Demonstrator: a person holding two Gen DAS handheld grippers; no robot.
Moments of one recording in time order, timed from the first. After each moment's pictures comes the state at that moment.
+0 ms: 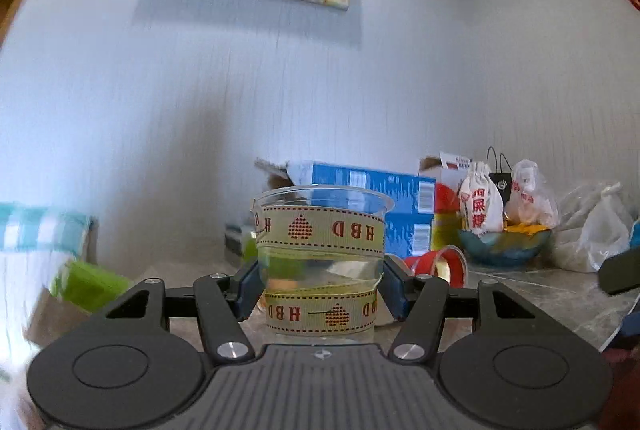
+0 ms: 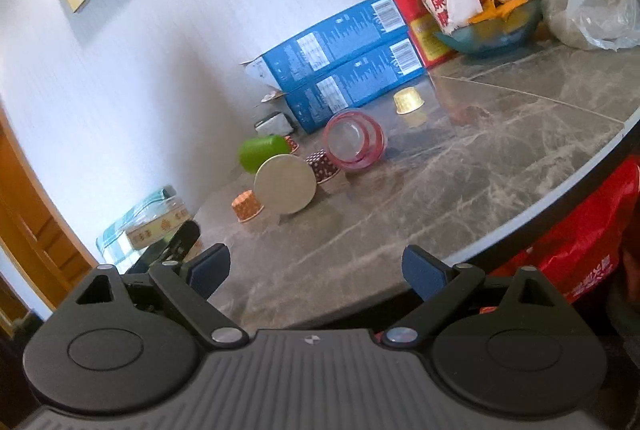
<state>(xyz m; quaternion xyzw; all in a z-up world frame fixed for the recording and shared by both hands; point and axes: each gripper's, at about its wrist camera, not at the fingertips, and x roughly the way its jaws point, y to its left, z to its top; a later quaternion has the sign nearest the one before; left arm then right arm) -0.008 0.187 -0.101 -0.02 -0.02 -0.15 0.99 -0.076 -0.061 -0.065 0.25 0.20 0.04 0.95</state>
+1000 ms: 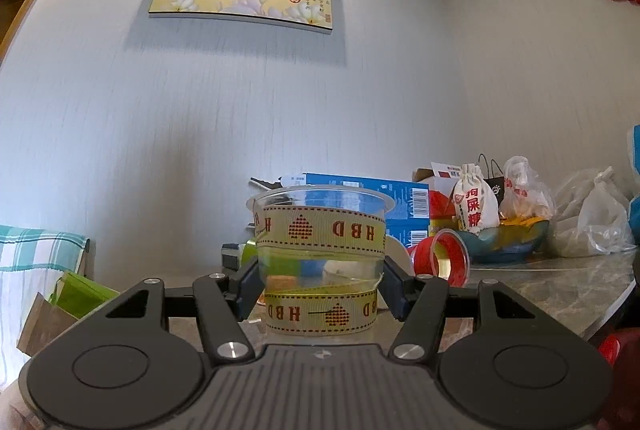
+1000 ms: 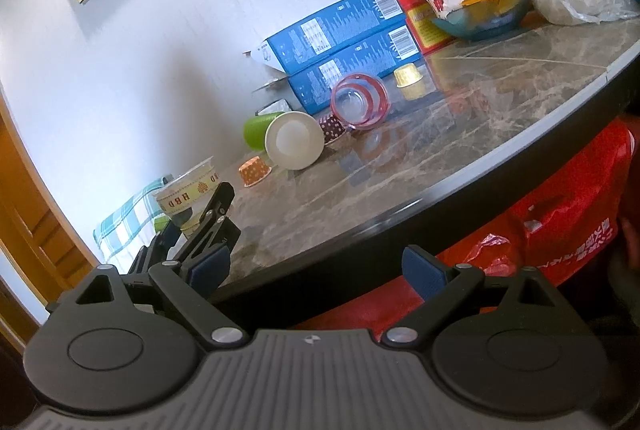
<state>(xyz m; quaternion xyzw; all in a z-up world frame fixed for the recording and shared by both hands) -0.016 0.188 -0.141 -0.01 -0.07 -0.15 0.99 -0.103 -0.026 -0.095 0.25 0.20 0.04 0.95</state>
